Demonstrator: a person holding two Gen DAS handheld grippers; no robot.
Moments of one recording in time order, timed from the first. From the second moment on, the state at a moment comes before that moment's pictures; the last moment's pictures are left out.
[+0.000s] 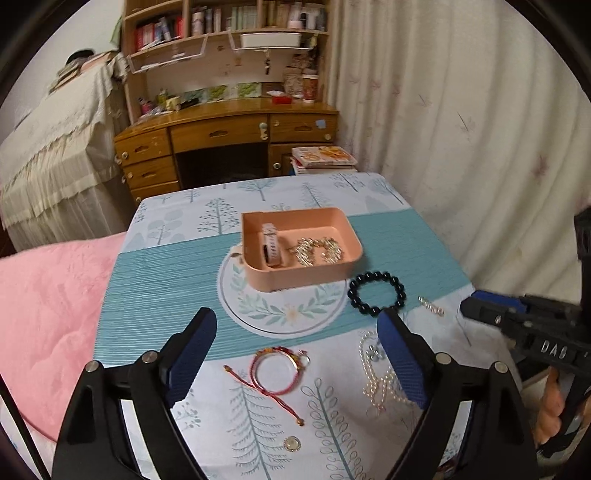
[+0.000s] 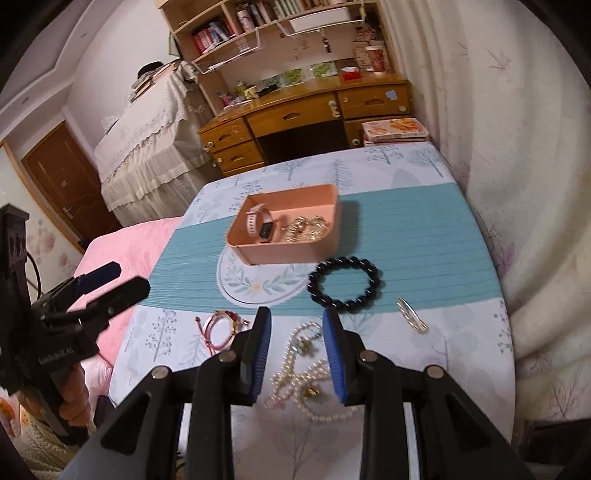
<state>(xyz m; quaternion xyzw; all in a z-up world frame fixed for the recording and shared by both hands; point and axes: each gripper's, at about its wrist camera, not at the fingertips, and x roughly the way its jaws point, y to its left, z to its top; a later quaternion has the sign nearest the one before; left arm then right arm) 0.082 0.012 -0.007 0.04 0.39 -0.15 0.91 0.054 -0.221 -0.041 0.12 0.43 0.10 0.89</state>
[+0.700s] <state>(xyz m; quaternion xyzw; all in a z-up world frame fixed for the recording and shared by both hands) 0.084 -0.064 -0.126 0.12 0.49 -0.22 0.84 0.038 -0.267 -0.115 0.17 0.48 0.07 0.86</state>
